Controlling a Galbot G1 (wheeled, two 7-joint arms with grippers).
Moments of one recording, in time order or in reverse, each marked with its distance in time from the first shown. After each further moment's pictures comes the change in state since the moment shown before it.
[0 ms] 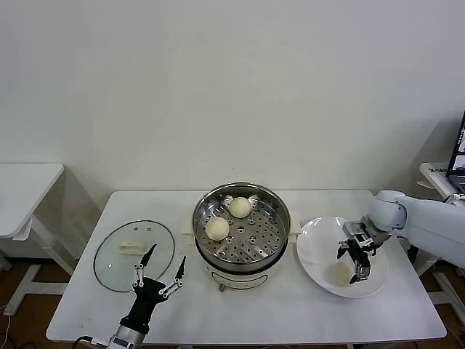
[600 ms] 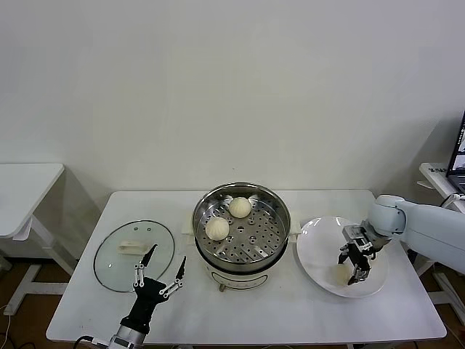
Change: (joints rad) left arm -0.004 0.003 0.004 0.002 -0.001 0.000 -0.001; right arm 0.031 -0.016 -0.001 0.022 -0.010 0.008 -0.016
